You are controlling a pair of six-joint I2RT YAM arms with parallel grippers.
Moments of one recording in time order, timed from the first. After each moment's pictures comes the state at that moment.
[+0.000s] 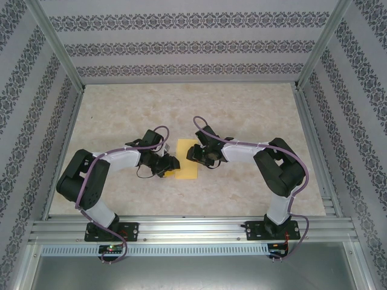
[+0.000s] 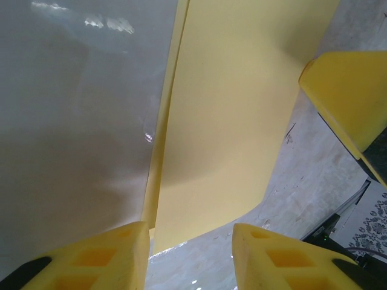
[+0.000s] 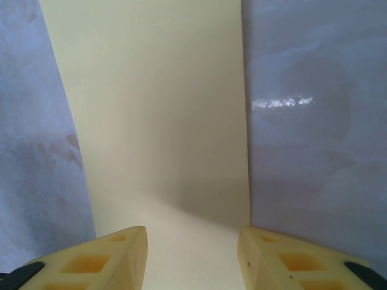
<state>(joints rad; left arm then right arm) -0.47 1.64 0.80 -0.33 0.62 -0.81 0.68 1.84 1.01 -0.21 -0.21 0.87</state>
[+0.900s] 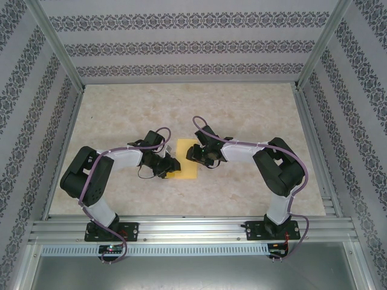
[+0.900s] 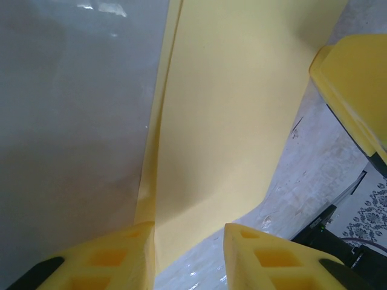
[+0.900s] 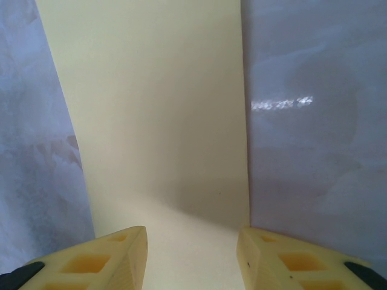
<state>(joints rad) -0.47 1.68 0.81 -0.31 0.67 -0.81 0.69 1.85 1.02 -0.22 -0.21 0.87</state>
